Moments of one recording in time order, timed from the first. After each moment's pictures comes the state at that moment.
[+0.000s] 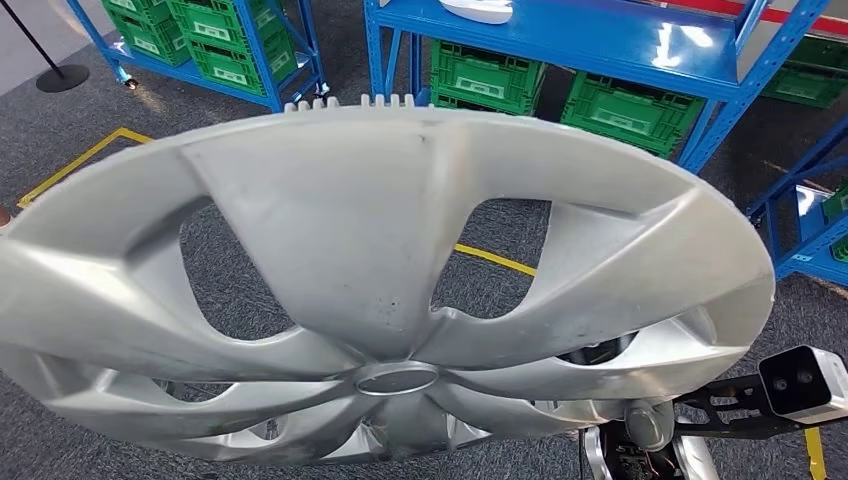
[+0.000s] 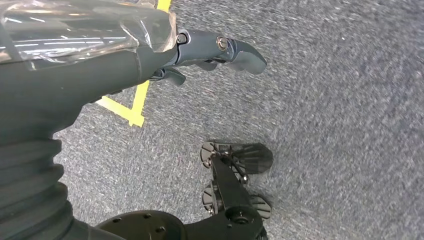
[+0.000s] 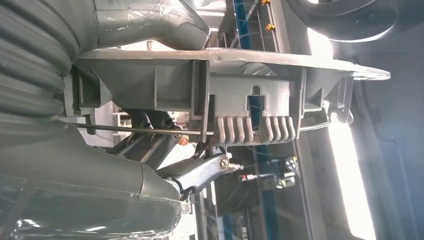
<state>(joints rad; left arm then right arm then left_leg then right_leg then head) 0.10 0.15 -0.59 -0.51 0.66 0.21 -0.15 0.05 -0.06 0.26 -2.01 -0.73 0.65 -0.19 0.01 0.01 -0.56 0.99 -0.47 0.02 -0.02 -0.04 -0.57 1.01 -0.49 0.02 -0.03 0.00</state>
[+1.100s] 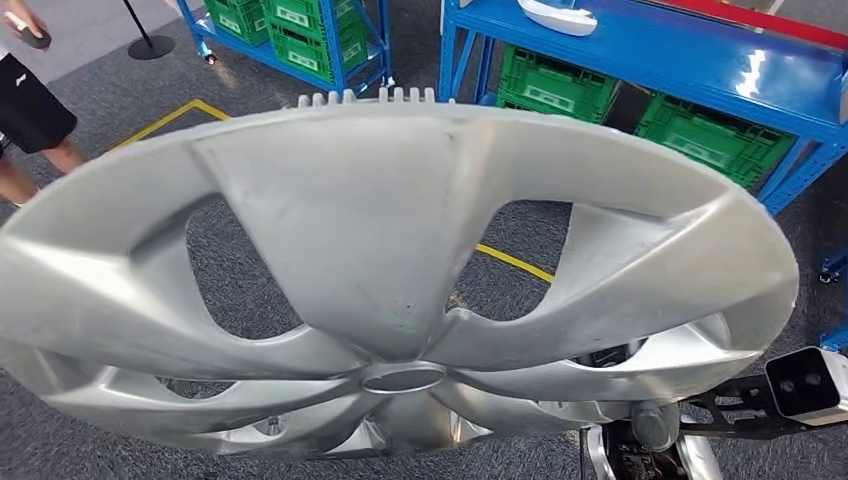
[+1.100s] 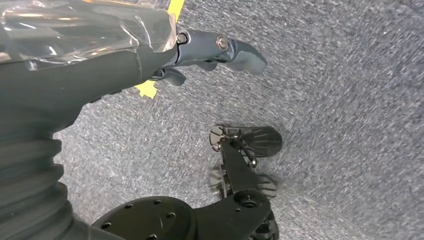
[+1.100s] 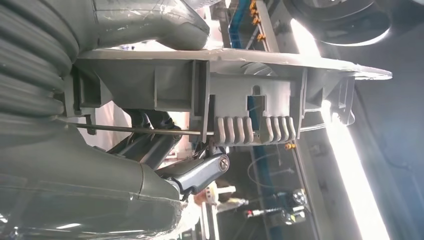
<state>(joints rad) 0.09 0.15 -0.56 -0.48 0.66 0.07 -0.12 0.04 -0.08 0.27 -2.01 -0.73 0.65 -0.21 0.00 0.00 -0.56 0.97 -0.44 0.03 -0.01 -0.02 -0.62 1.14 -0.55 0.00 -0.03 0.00</state>
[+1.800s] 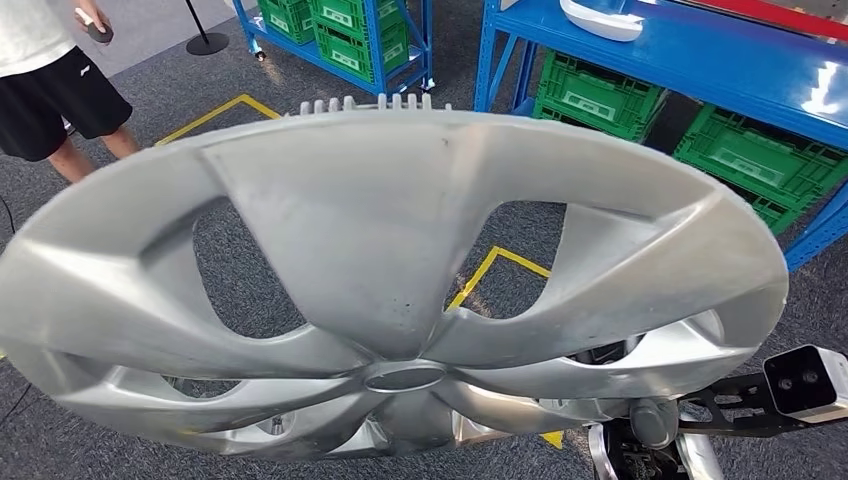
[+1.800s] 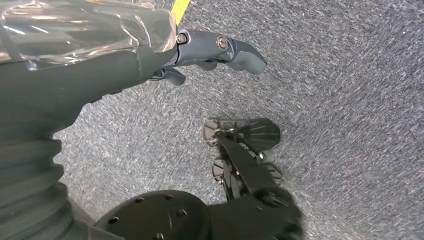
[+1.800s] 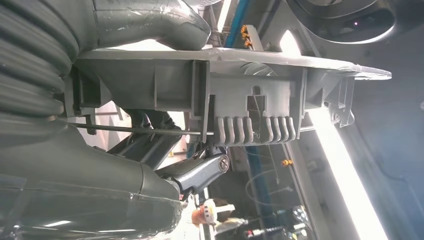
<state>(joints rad) 0.09 0.15 -0.56 -0.46 0.66 0.07 -0.13 0.04 -0.09 0.27 -2.00 -0.73 0.65 -0.22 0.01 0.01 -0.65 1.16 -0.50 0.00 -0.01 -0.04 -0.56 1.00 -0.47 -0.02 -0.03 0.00</state>
